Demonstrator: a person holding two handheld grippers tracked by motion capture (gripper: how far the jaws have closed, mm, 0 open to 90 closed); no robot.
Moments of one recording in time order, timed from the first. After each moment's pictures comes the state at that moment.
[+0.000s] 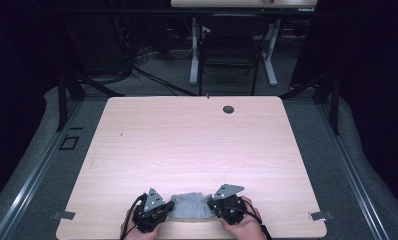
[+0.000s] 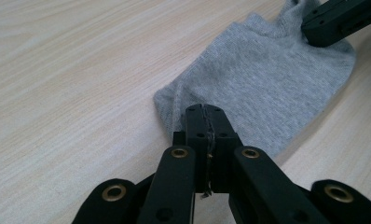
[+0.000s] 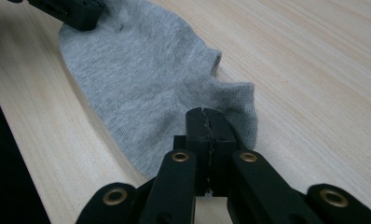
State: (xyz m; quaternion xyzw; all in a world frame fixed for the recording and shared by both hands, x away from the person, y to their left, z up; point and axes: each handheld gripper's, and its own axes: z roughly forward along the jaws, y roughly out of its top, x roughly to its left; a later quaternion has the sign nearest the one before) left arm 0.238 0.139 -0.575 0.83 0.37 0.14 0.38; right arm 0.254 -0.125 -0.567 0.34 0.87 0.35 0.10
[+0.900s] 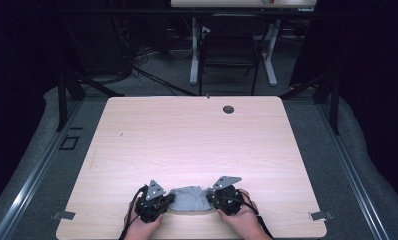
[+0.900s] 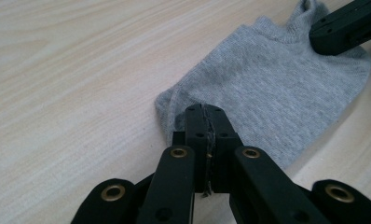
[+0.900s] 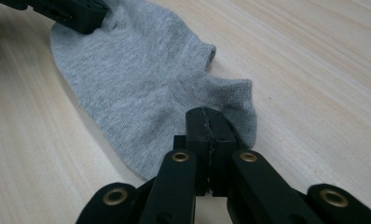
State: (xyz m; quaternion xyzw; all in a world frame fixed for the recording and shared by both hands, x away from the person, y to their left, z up) left arm 0.266 0.137 -0.579 0.82 0.39 0.14 0.38; right arm 0.281 -0.122 -0.570 0.35 0.86 0.34 0.09
